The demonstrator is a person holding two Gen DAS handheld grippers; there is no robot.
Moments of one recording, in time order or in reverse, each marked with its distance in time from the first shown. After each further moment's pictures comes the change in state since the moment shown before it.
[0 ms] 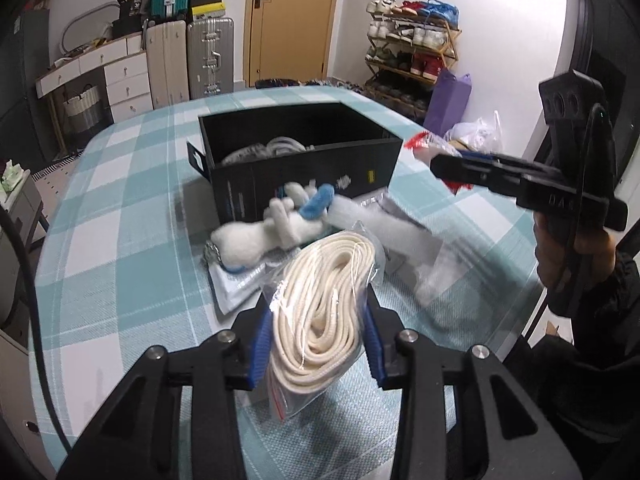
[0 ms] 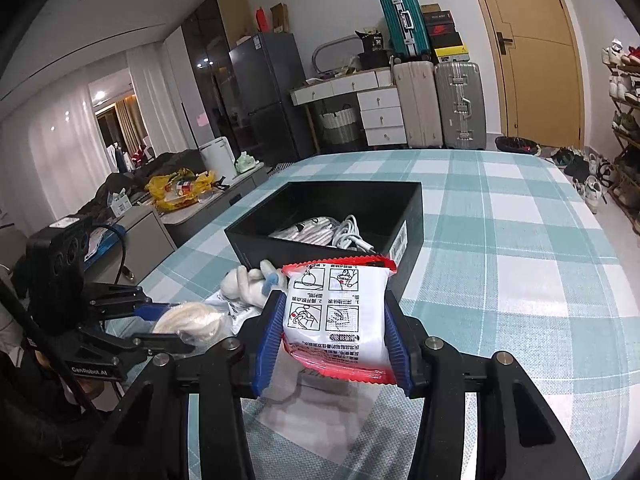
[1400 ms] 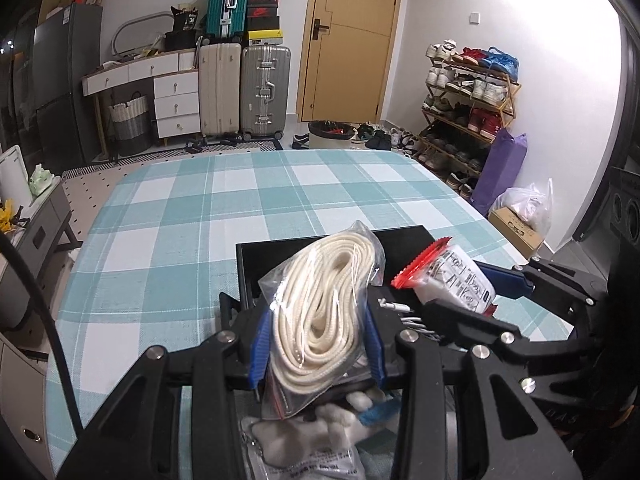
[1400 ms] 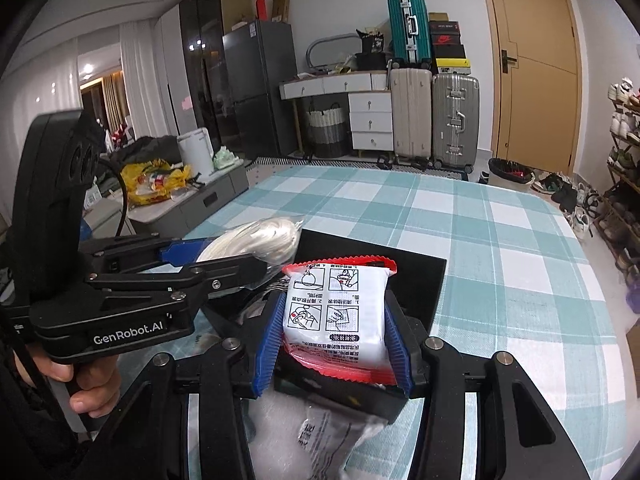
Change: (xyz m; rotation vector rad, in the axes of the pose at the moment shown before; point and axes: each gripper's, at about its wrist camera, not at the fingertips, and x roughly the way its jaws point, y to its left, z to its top) left arm 0.058 0.040 0.111 -0.137 -0.125 0.142; right arm 0.071 0.021 0.071 -0.082 0.040 -0.112
